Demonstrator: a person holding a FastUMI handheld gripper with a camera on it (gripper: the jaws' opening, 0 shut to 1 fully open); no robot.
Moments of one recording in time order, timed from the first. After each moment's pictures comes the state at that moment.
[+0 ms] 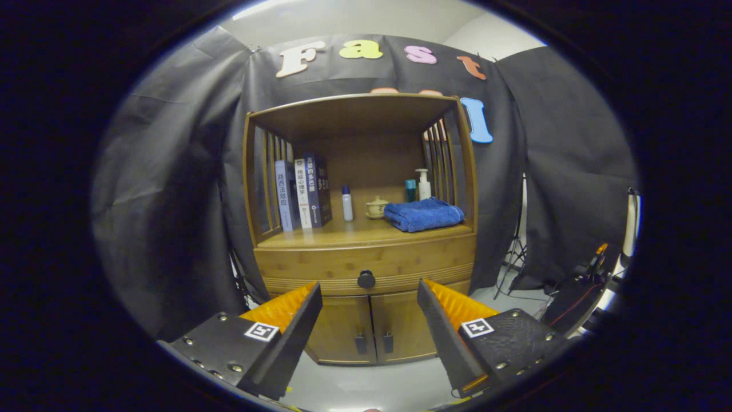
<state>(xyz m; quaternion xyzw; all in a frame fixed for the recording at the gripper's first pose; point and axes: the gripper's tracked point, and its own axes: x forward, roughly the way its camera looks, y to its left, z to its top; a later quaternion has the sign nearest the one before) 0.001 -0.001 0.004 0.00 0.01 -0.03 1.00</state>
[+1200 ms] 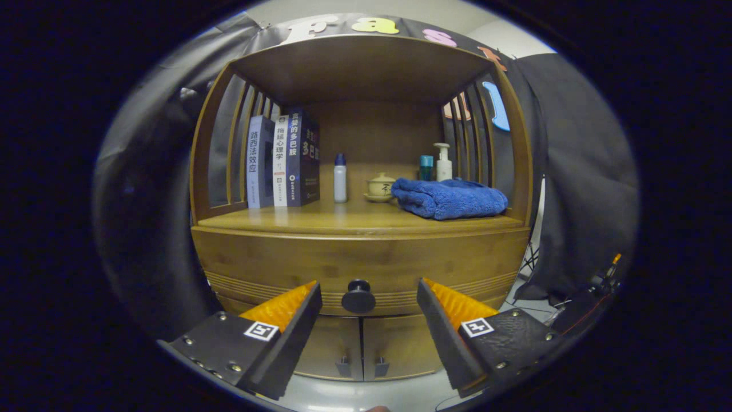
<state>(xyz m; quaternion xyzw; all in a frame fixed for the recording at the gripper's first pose) 0.188 -0.003 -0.059 -0.04 0.02 -0.03 1.00</state>
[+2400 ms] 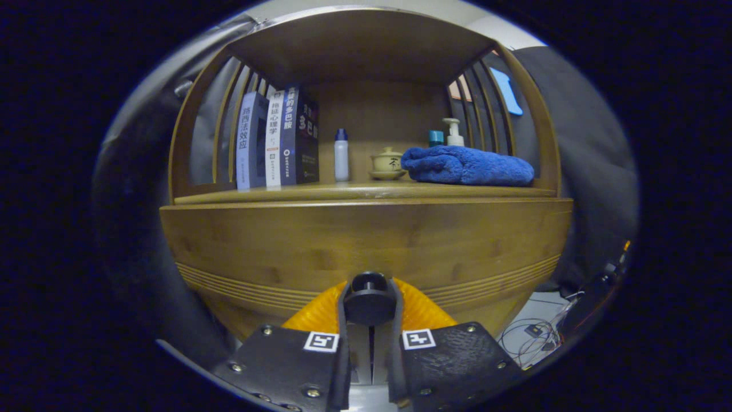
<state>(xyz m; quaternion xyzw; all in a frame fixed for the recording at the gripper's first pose) 0.218 0.003 -0.108 -0.01 0.03 -0.03 1.00</state>
